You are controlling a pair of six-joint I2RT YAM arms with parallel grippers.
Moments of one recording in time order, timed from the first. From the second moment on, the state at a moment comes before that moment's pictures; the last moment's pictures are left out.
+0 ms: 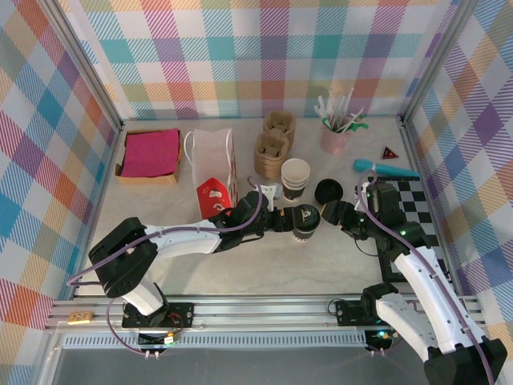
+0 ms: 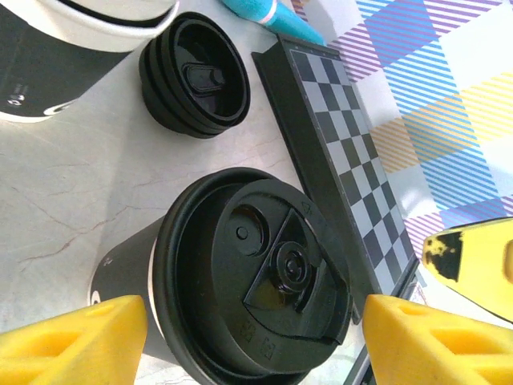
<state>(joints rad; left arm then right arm) -0.95 1.58 0.85 0.28 0.12 -0.86 0.26 0.80 0.75 -0.76 -0.36 0.71</state>
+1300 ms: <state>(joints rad) -0.90 1.62 0.83 0.26 0.11 -0.87 0.21 1.05 0.67 -0.57 -0.48 0.65</state>
